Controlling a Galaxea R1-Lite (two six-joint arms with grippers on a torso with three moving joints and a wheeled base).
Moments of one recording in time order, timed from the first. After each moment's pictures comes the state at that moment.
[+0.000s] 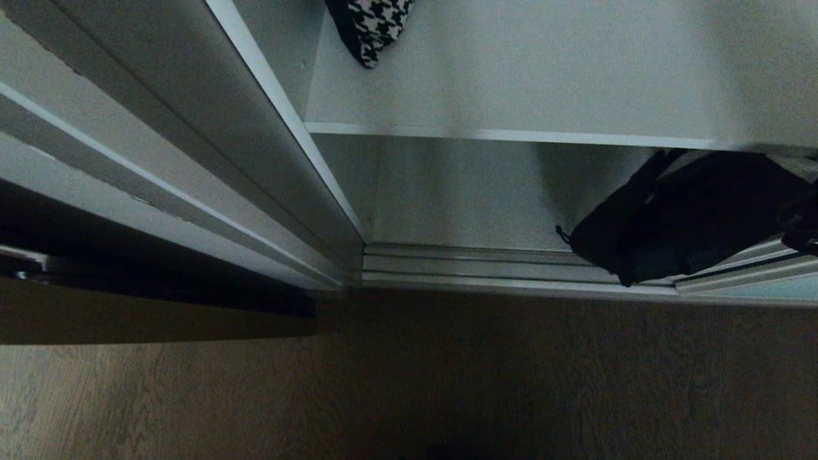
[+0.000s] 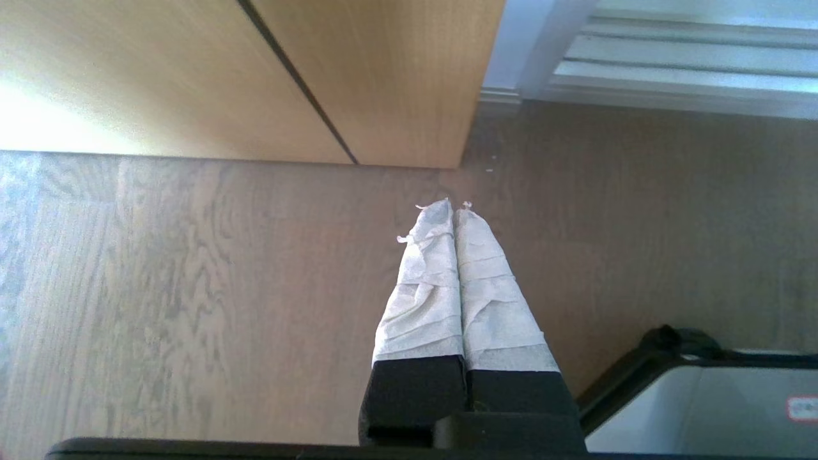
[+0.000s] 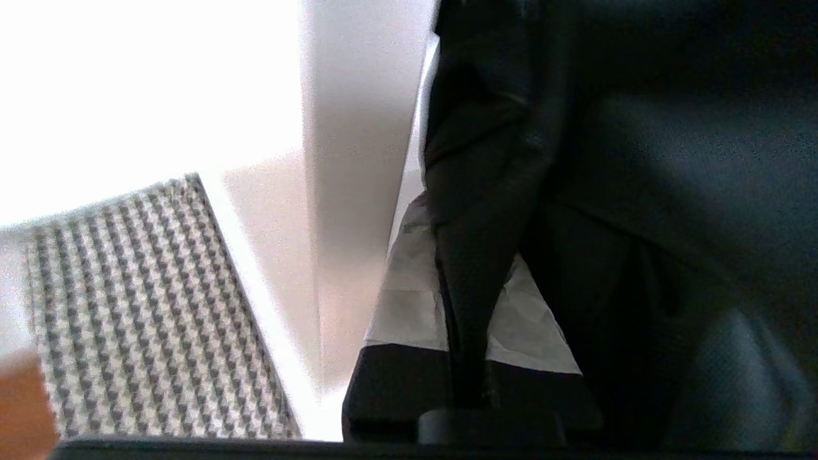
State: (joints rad) left arm 0.00 0.00 0.00 0.00 0.00 0.00; right arm -0.38 1.49 -0.74 -1.05 0.49 1.53
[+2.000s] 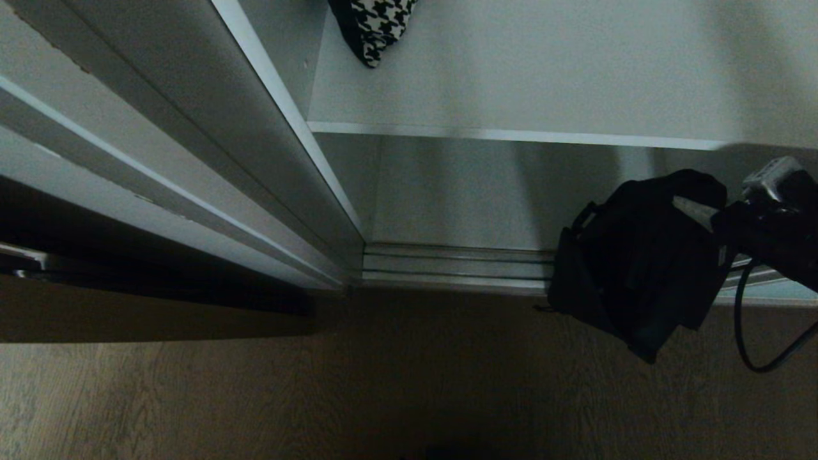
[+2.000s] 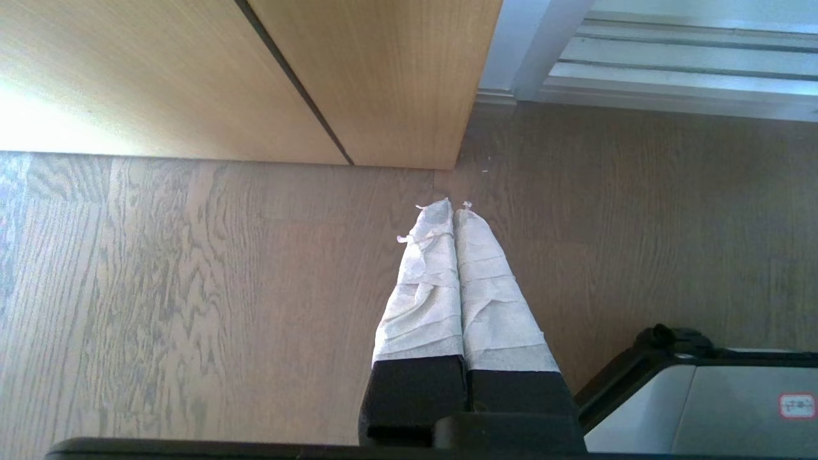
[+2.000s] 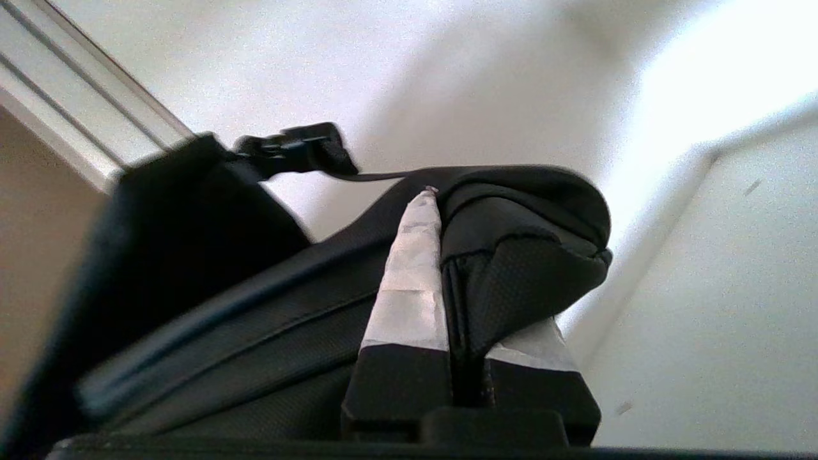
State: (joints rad) left arm 0.00 0.00 0.00 0.00 0.00 0.00; right arm -0.21 1.68 -0.74 -1.10 0.54 -0.55
